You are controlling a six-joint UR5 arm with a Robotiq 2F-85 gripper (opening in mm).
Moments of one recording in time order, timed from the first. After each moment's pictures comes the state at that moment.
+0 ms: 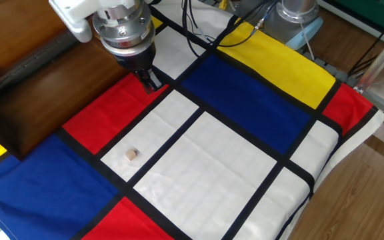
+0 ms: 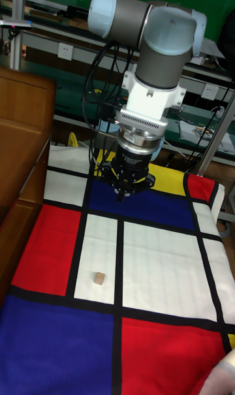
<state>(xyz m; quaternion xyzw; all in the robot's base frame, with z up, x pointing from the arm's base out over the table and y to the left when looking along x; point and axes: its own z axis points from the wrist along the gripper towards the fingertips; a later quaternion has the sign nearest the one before) 0.523 0.022 0.186 -0.11 -0.99 -0.02 0.06</state>
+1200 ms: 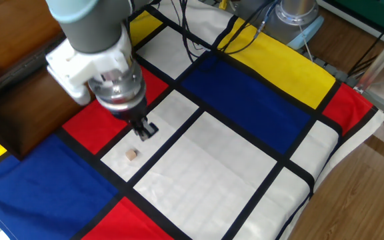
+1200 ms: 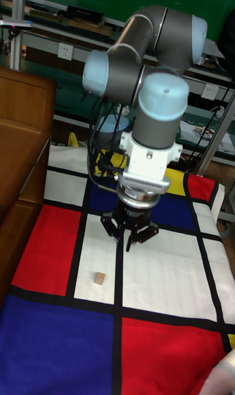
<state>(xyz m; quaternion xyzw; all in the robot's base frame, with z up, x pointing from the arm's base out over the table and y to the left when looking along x) 0.591 0.053 0.101 -0.07 -1.00 -0.04 0.02</state>
